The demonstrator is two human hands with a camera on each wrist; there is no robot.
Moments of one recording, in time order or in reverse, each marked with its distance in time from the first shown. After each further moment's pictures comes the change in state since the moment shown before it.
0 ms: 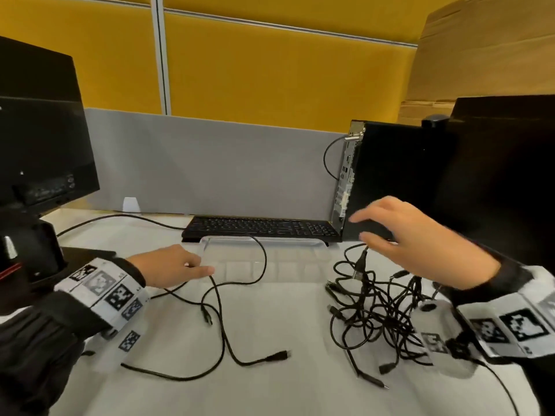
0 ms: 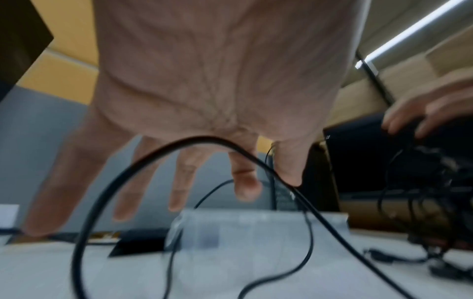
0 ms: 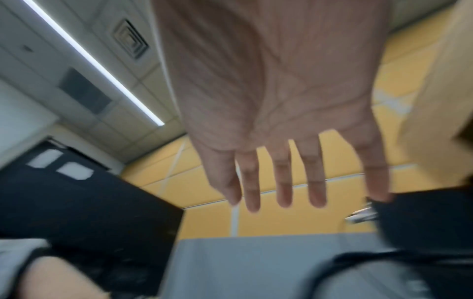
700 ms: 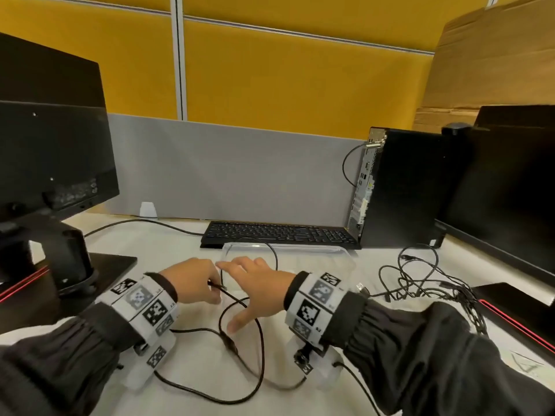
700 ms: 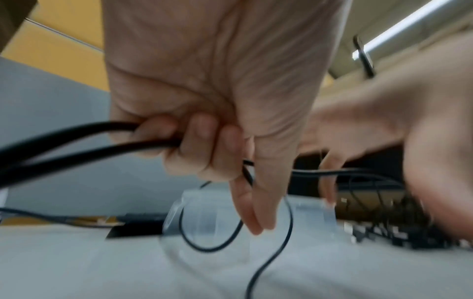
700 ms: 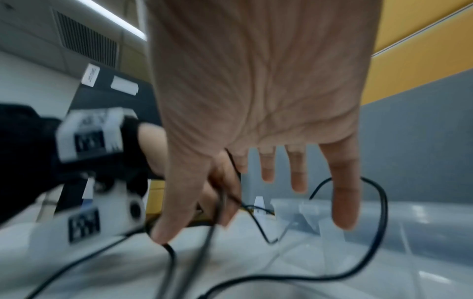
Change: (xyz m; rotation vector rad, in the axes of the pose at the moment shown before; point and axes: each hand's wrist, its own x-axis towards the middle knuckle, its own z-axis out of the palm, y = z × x) left_hand 0.009 -0.014 0.012 0.046 0.038 0.100; right_hand 0.096 -0.159 0.126 0.110 -0.537 -0.290
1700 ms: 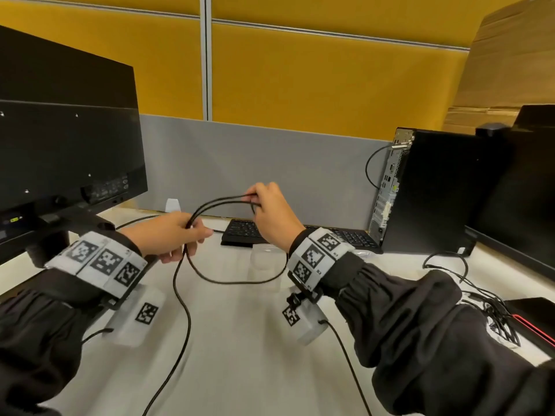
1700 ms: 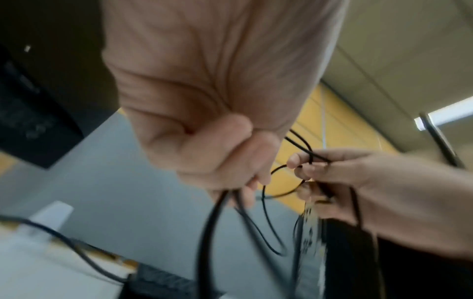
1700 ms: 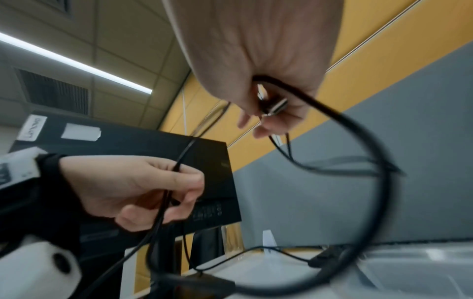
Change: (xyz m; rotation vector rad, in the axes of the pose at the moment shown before) left_hand -0.032 -0.046 -0.059 -0.628 0.199 -0.142; right_hand 0.043 0.000 -0.060 0.495 0.735 -0.110
